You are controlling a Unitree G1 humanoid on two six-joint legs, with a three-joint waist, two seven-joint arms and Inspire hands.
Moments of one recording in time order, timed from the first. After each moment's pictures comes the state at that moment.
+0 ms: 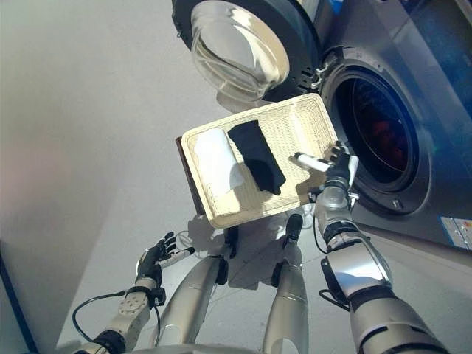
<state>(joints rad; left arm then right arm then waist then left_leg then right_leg) -0.09 0.24 -0.37 0.93 -0.49 -0.42 0.17 -0.87 -0.41 0.40 1.36 0.33 -0.26 -0.38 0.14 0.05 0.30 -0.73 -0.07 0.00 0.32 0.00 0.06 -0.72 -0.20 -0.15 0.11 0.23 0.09</state>
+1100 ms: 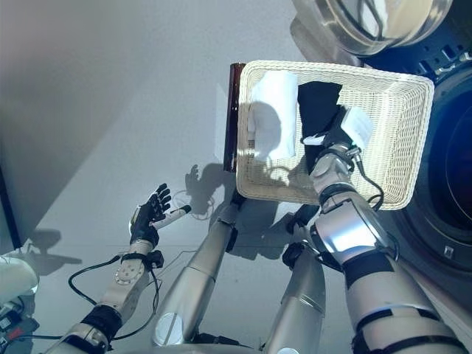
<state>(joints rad) -0.16 0.31 -0.37 0.69 -0.44 -0.43 0.22 -1.19 -0.43 0.51 1.58 -0.05 -0.06 -0.59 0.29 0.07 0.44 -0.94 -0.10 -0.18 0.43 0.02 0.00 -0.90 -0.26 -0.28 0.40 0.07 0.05</state>
